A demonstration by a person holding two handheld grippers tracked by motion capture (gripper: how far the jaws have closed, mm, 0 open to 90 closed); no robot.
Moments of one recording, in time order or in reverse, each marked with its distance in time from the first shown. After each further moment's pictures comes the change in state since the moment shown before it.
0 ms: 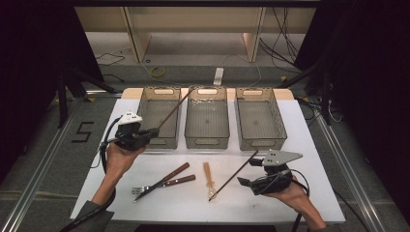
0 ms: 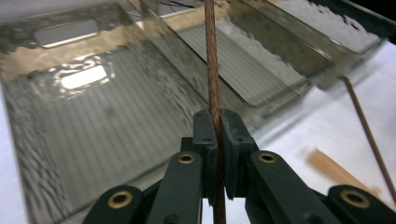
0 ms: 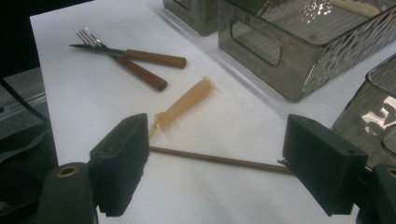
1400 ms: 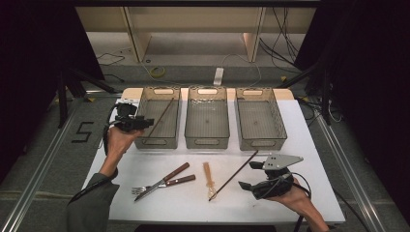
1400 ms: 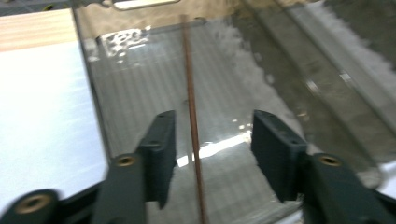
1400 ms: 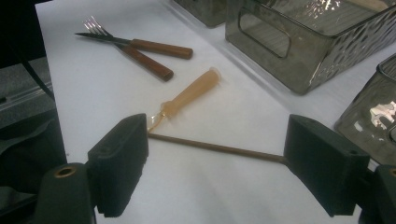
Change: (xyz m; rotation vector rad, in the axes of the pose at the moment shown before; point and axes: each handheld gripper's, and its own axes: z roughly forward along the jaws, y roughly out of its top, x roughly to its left) left arm 0.060 0.012 0.046 0.111 0.107 -0.146; right arm 0.004 -0.005 -0.003 0.016 0.006 -0.030
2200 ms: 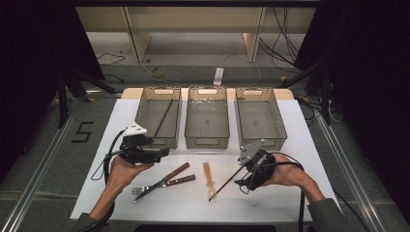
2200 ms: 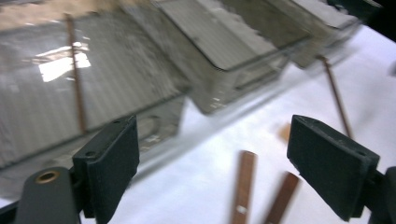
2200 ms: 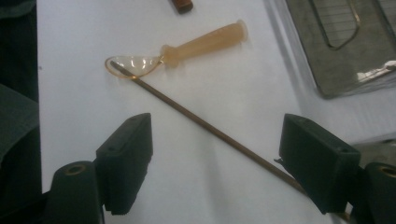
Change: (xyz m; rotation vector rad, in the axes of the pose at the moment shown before) left arm -0.080 -0.064 -0.053 -0.054 -0.199 0.125; right arm -0.015 0.050 0.041 0.406 0.126 -0.364
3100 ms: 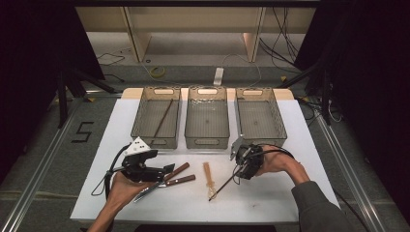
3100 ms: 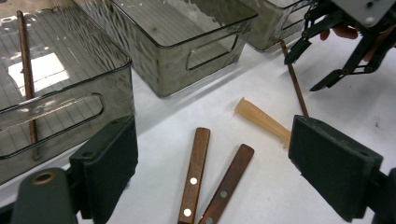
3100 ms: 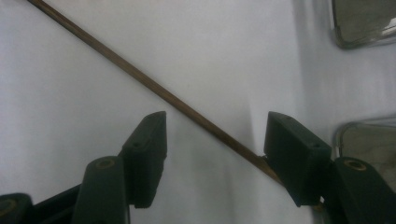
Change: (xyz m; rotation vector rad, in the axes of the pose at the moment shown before) left arm -0.028 -0.023 -0.013 -0.022 -0.052 0.061; right arm -0.039 0.001 0.049 0.288 0.021 -0.041
